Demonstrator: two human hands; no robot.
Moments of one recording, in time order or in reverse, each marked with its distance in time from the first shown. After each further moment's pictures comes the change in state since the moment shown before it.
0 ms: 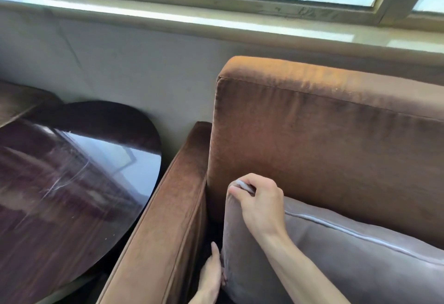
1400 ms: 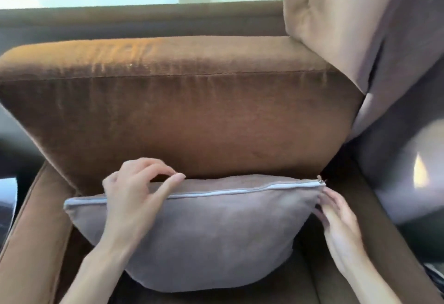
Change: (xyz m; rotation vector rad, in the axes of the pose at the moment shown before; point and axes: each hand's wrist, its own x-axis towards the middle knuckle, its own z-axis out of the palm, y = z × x) left_hand -0.206 0.212 0.081 0.681 0.170 1.204; right_hand -0.122 0.235 -0.290 0.595 0.592 0.452
